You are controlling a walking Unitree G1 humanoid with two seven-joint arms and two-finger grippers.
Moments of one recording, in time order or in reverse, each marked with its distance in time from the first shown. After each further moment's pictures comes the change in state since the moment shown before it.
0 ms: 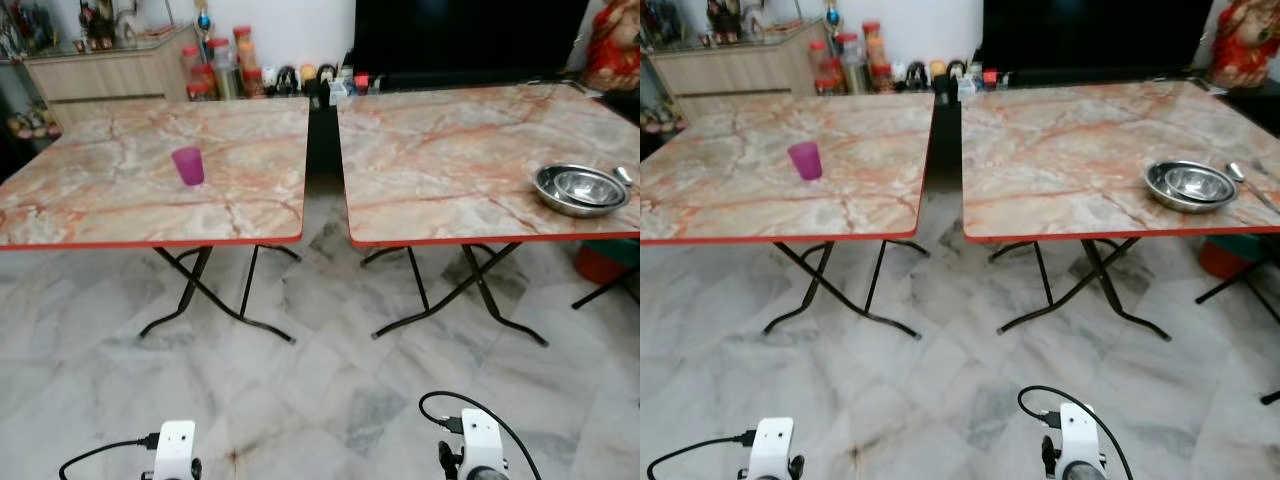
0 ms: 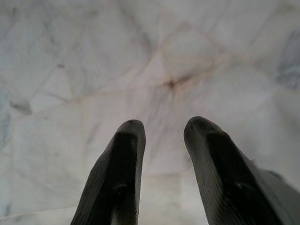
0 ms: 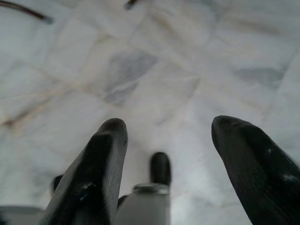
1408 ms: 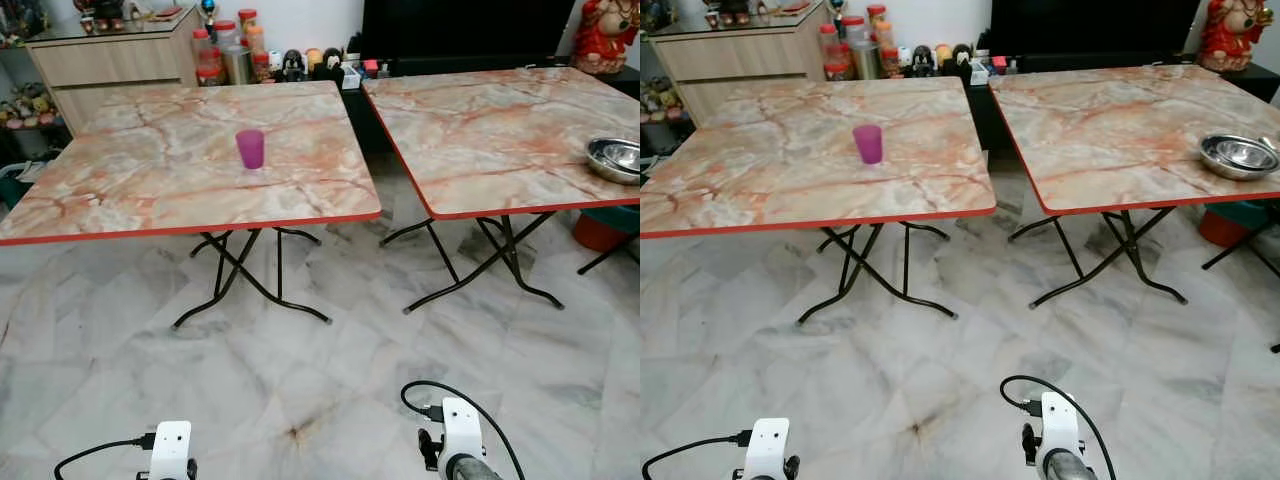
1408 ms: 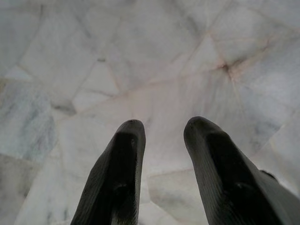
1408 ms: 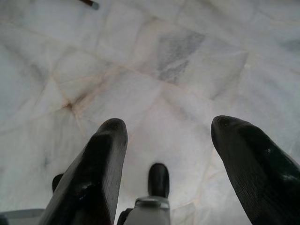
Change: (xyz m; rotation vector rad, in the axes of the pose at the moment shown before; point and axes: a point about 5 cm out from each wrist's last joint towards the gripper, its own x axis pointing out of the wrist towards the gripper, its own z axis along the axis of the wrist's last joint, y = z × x) left arm 0.001 -0.008 0.003 0.000 -0.007 -0.020; right arm 0.001 0.002 0.007 -0.003 -0.013 0.003
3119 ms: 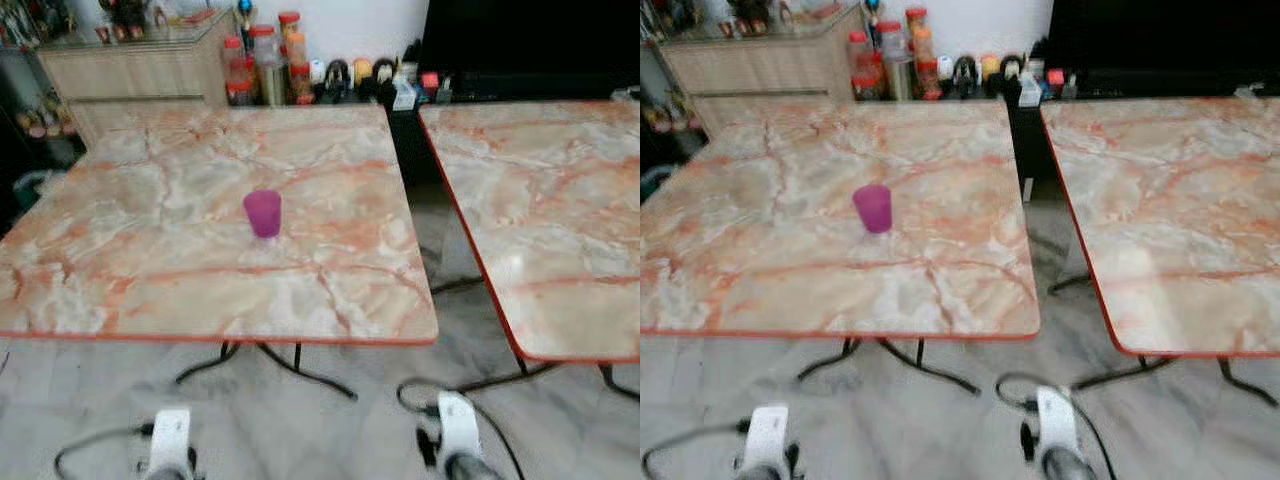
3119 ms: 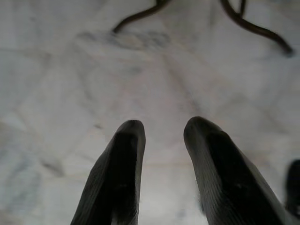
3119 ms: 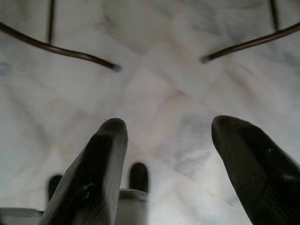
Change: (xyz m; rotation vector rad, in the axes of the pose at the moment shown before) left arm 0.002 -0.008 0.010 -0.039 -0.034 -0.005; right arm 0.000 -0.005 0.000 -0.040 0.008 0.004
